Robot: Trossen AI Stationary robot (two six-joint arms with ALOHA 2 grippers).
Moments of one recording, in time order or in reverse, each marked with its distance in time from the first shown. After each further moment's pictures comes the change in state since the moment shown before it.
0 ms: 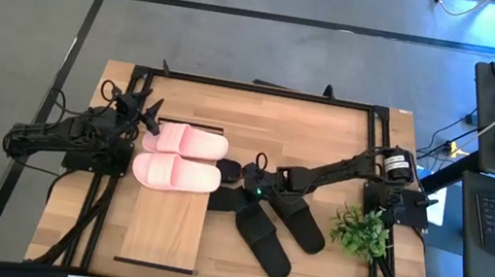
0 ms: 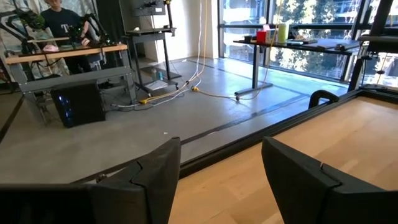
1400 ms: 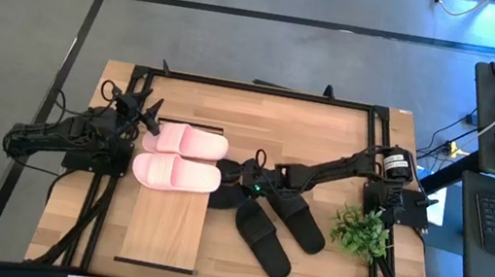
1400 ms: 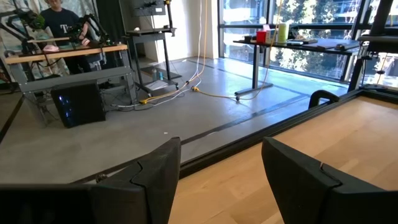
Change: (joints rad) left arm 0.000 0.000 0.000 -0.001 0.000 0.000; right arm -0.015 0.006 0.038 -0.052 0.054 -0.034
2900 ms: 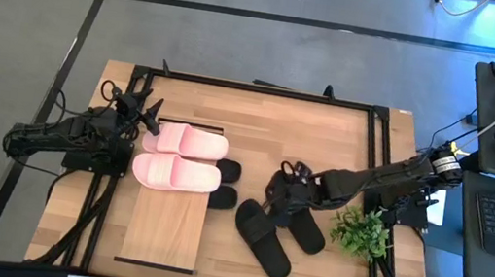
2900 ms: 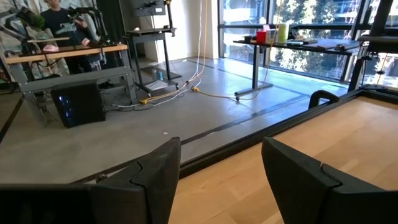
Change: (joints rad) left arm 0.000 0.000 0.000 0.001 0.000 0.000; right arm 0.194 -0.378 0.060 -0.788 0.282 -0.418
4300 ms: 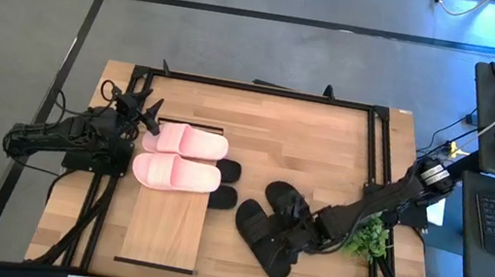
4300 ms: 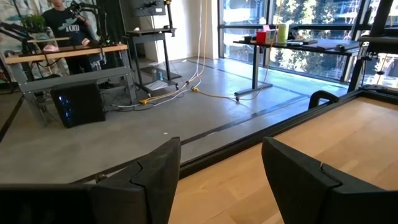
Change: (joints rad) left arm 0.000 0.000 0.000 0.001 0.000 0.000; right arm 0.256 0.123 -0.002 0.068 0.053 -0.121
